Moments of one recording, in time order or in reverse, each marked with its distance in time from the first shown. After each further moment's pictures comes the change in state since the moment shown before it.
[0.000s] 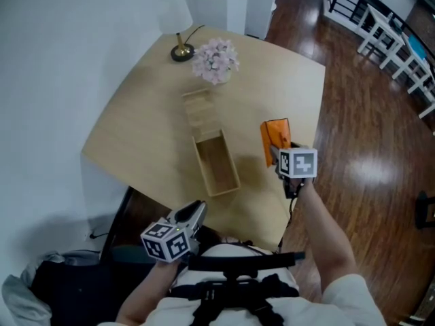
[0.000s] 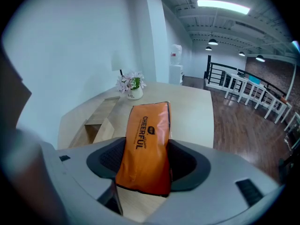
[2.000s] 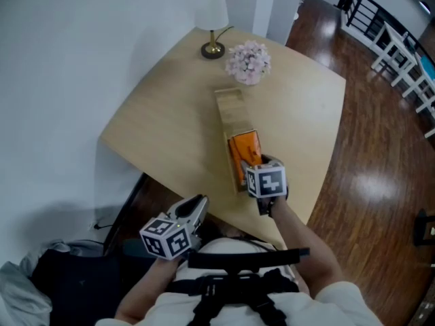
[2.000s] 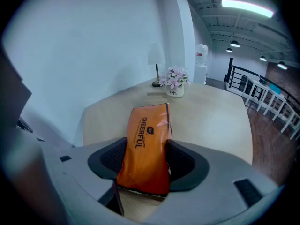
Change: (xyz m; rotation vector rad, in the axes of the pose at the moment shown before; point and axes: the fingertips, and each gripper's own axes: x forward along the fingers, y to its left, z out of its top) left arm -0.065 0.051 0.028 -0.009 -0.097 0.032; right arm 0.005 0.211 -0.021 -0.134 0.029 0.155
